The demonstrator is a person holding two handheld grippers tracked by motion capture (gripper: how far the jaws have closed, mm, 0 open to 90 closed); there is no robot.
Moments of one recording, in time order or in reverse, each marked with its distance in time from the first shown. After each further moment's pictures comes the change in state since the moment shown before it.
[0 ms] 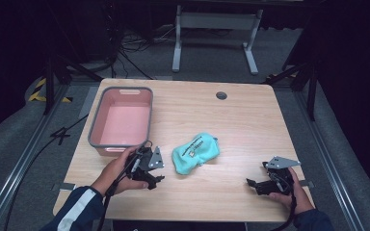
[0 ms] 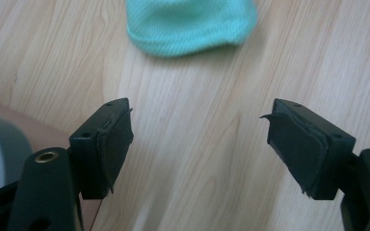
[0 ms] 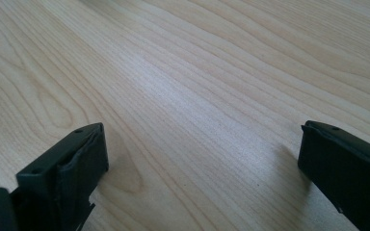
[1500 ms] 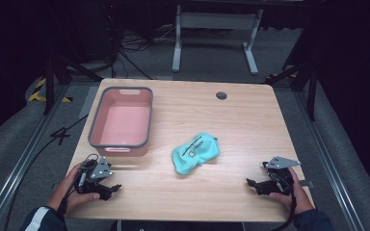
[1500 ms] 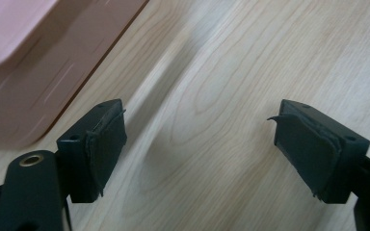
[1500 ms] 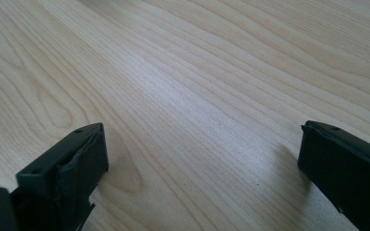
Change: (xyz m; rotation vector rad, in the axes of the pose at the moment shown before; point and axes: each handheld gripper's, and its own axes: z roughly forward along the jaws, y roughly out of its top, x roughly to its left) left arm 0.015 -0.149 -0.016 -0.059 0.044 -0.273; right arm 0.000 0.000 0.000 0.000 0.000 0.000
